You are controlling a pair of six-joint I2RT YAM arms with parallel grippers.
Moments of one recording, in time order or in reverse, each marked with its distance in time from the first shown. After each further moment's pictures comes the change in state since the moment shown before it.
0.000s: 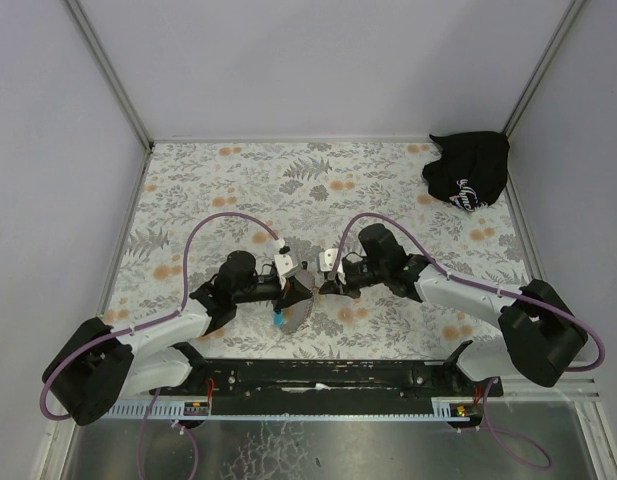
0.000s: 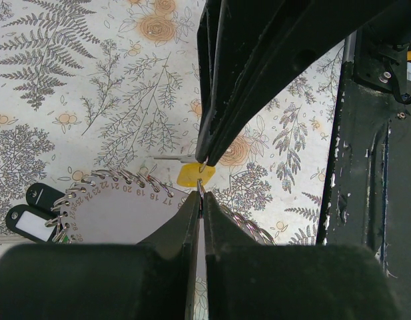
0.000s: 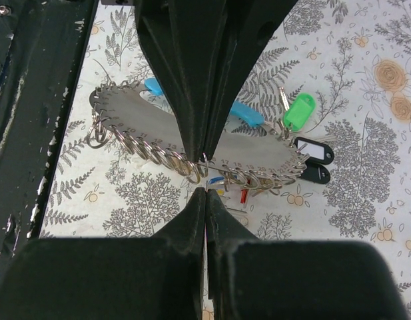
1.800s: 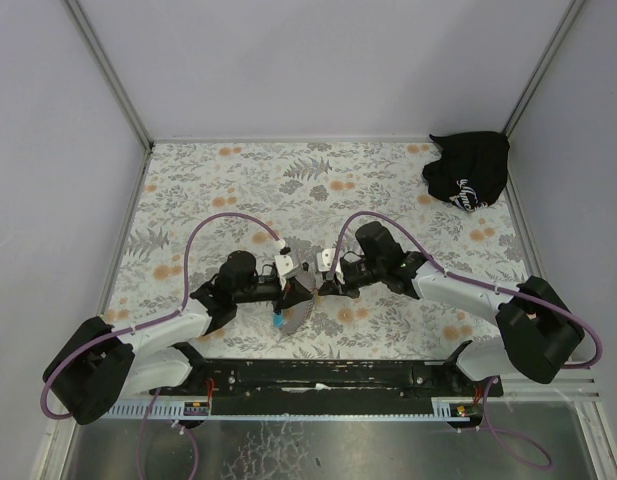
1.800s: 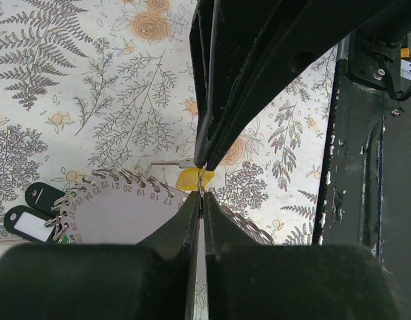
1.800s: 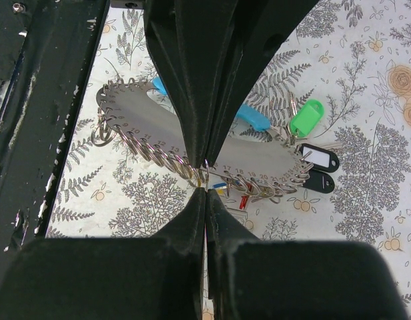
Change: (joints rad) left arm 0.000 0.006 0.000 0.001 0.017 0.000; right arm 0.005 0.021 0.035 -0.056 -0.026 -0.030
